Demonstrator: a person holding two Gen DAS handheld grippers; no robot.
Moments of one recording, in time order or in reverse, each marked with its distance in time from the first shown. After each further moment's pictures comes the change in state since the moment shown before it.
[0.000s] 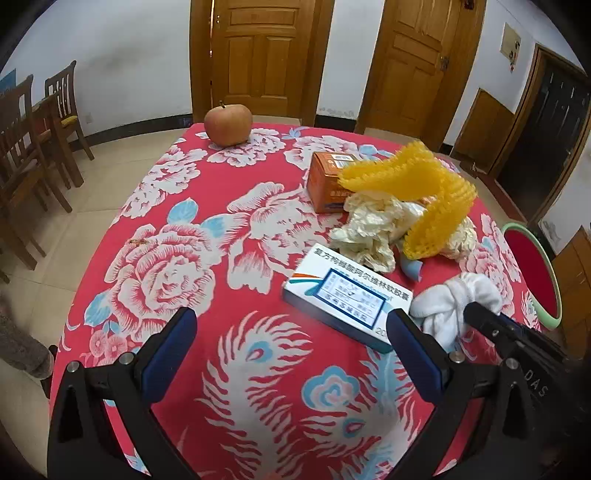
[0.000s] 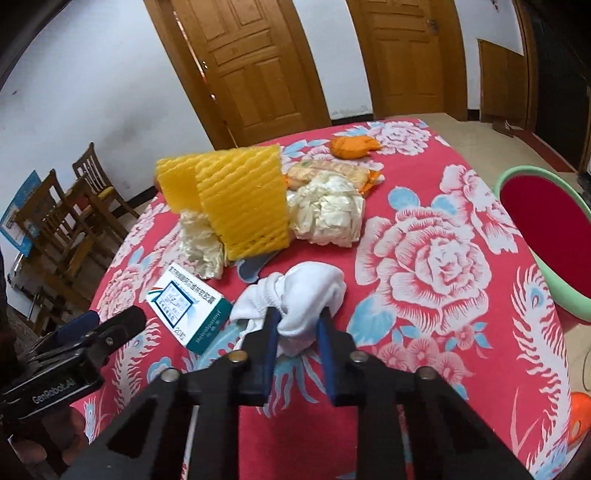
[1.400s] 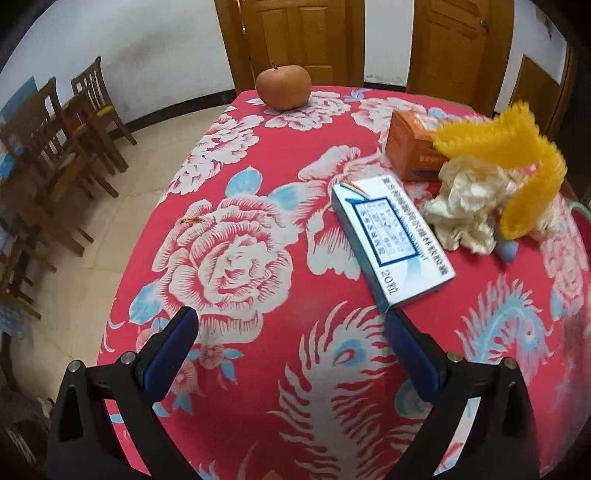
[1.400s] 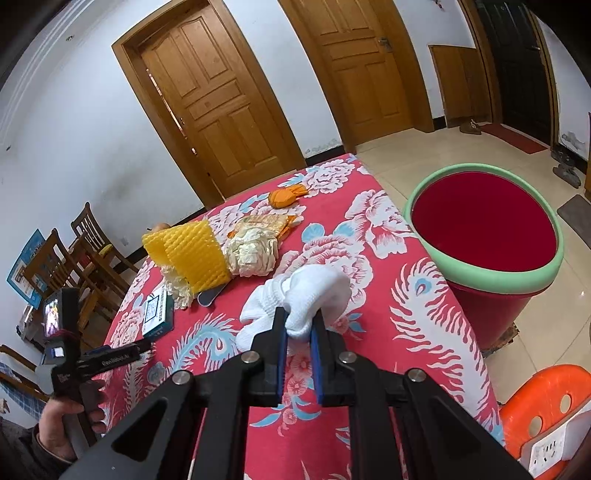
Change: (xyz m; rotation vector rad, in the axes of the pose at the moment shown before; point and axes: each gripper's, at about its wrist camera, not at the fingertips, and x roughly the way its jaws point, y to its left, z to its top) left arm 0.024 0.032 0.003 0.001 0.118 0.213; right arm -0.083 -0.077 -0.020 0.148 -0.162 -0.004
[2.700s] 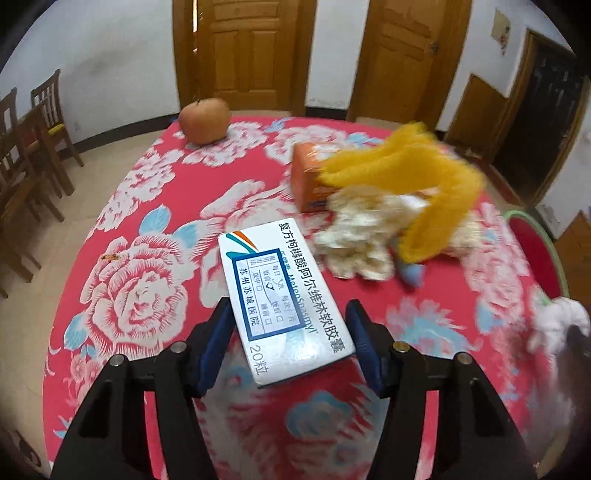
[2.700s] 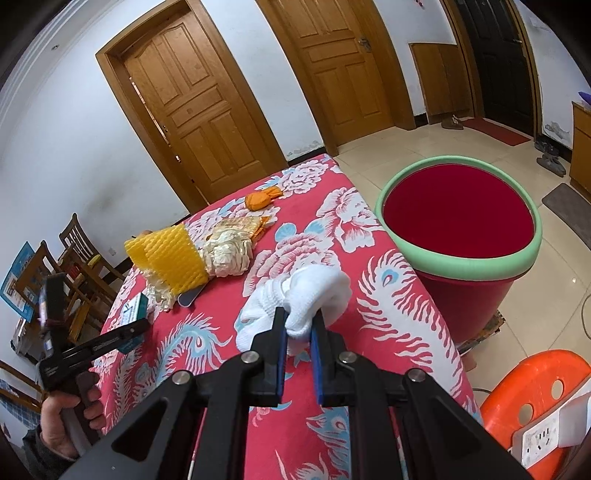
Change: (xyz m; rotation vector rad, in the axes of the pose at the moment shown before) left arm -0.021 -0.043 0.002 0.057 -0.112 -0.247; right arm -0.013 -0.017 -0.007 0.047 -0.012 -0.050
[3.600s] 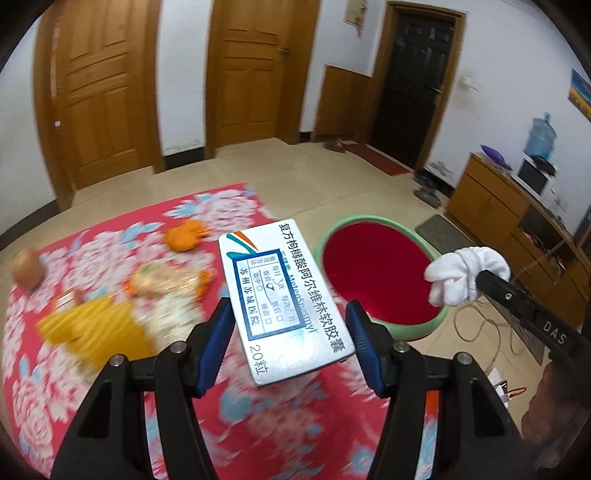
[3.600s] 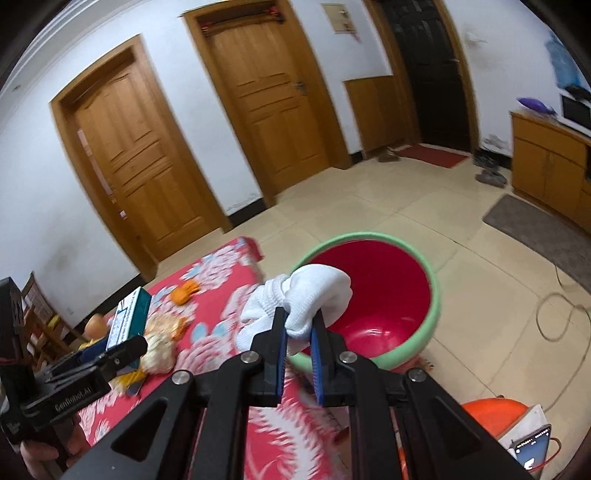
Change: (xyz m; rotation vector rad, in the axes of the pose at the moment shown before) left arm -0.023 -0.219 0.058 0.360 -0.068 -0.360; right arm -0.055 -0.085 0.078 0.141 -0.173 -0.215
